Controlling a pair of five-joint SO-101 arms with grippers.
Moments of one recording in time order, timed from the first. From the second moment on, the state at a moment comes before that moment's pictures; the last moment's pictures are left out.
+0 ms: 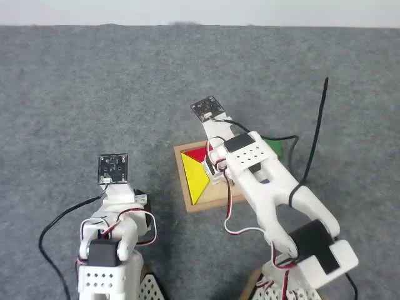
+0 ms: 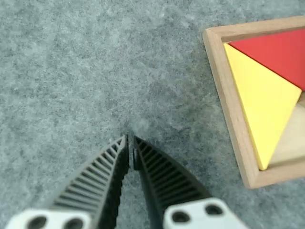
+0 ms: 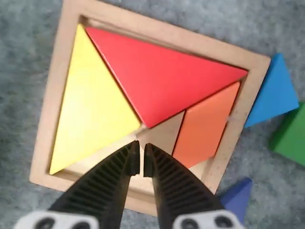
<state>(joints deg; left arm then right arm) -4.2 -103.1 97.1 72.2 11.1 -31.4 -1.3 31.1 55.6 2.2</state>
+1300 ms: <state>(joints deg) -4.2 -103.1 97.1 72.2 11.1 -22.5 -9.6 40.4 47.7 7.4</state>
